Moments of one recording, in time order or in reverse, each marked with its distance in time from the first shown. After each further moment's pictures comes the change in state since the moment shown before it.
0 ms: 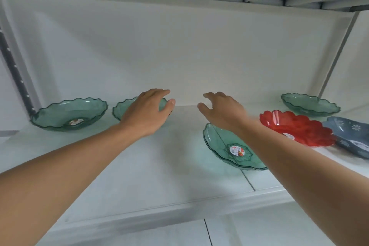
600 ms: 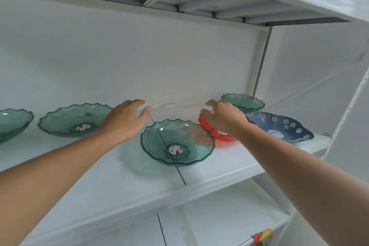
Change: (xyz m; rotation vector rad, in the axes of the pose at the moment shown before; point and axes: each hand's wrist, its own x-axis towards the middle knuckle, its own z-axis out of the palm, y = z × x) left_hand 0.016 0.098 0.060 -0.063 -0.138 -0.014; right_hand -0.070 0.148 -0.077 -0.083 0.028 0.251
